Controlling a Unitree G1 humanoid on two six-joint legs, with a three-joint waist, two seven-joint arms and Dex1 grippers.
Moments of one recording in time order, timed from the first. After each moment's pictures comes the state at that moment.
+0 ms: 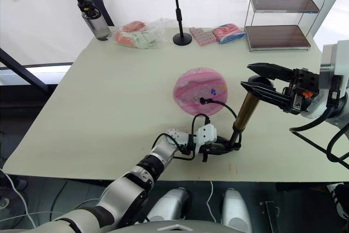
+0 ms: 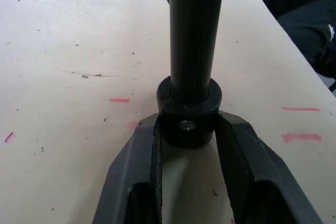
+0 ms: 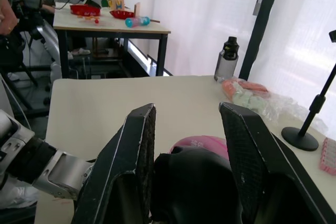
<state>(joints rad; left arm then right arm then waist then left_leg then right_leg) -0.59 0.00 -0.36 0.94 0.11 -0.37 -1.05 -0.25 -0.86 -0.40 -0.50 0.99 0.53 0.91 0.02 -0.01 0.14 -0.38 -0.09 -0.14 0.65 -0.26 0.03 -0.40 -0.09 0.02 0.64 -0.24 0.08</state>
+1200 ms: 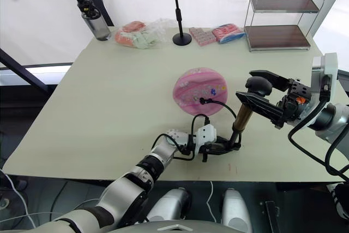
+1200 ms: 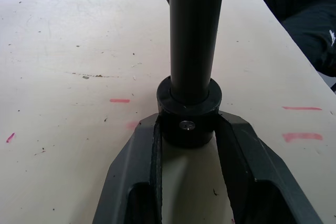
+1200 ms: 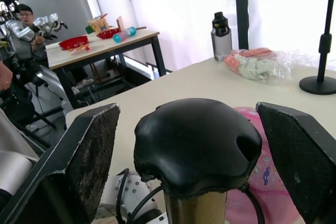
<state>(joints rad) -0.59 0.01 -0.36 0.95 0.11 -0.38 -1.05 -0.15 -0.82 -0.41 -0.55 1.22 0.71 0.68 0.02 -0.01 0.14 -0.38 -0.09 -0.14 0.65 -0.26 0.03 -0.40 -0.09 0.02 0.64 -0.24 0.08</state>
